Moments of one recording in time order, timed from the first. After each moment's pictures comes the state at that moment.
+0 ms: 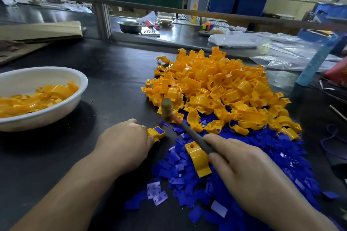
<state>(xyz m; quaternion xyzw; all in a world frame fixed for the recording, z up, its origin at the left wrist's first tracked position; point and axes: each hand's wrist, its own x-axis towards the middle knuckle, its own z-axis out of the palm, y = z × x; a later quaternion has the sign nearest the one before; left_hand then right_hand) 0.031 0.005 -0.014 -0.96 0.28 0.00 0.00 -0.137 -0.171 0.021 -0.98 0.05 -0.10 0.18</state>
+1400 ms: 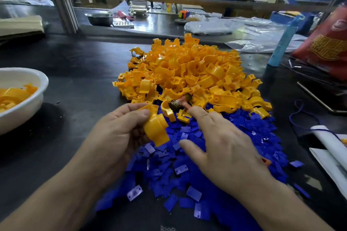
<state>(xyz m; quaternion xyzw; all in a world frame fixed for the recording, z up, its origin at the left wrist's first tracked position) -0.008 -0.027 -0.008 -0.57 0.12 0.26 -0.77 -0.139 -0.181 0.001 -0.97 0.09 -0.20 0.10</state>
